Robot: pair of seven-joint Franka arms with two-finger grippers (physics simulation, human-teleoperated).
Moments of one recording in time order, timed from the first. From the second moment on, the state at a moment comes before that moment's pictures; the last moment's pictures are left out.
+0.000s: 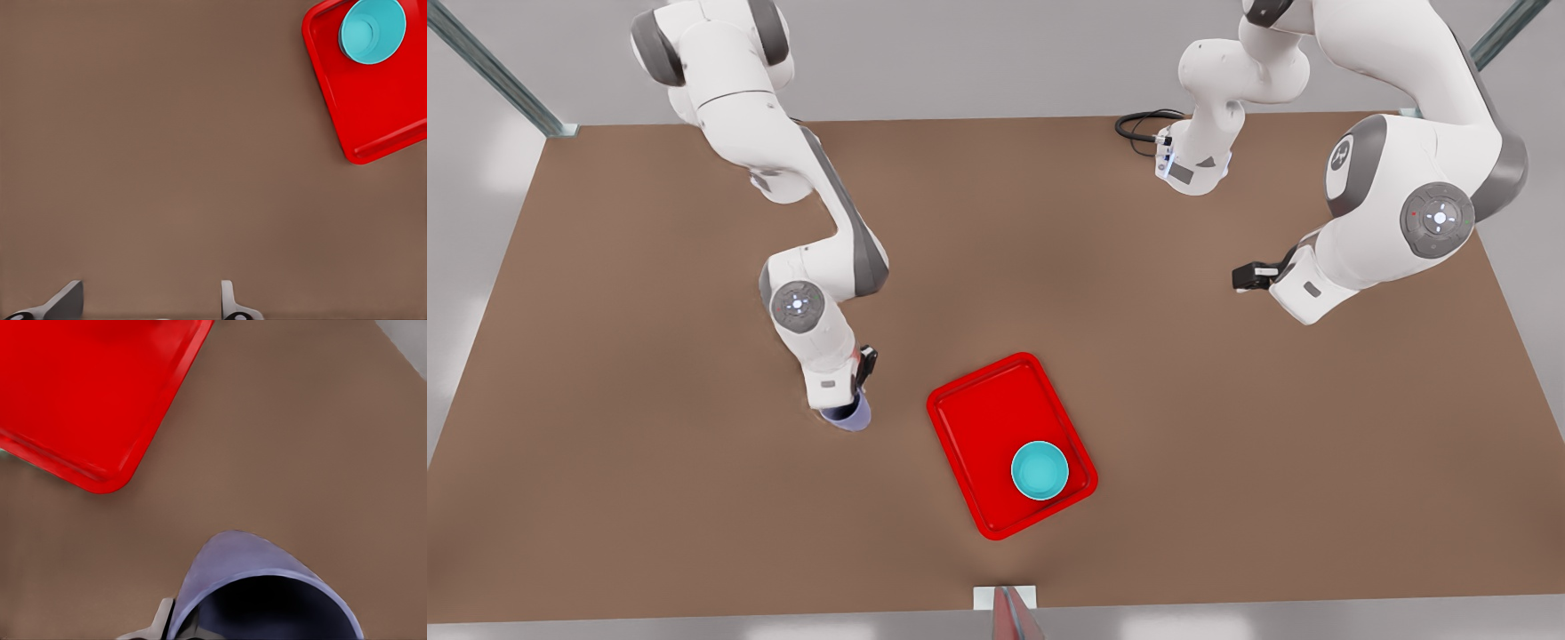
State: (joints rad) left arm -0.20 0.23 0.03 -1.33 -0.05 1.30 -0.15; right arm 0.70 0.46 -0.26 -1.66 0.12 2.17 -0.52
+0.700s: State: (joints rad) left arm -0.21 0.23 0.03 -1.33 -0.05 1.29 -0.13; right arm 0.86 0.95 -0.26 -1.16 0.28 2.25 -0.03
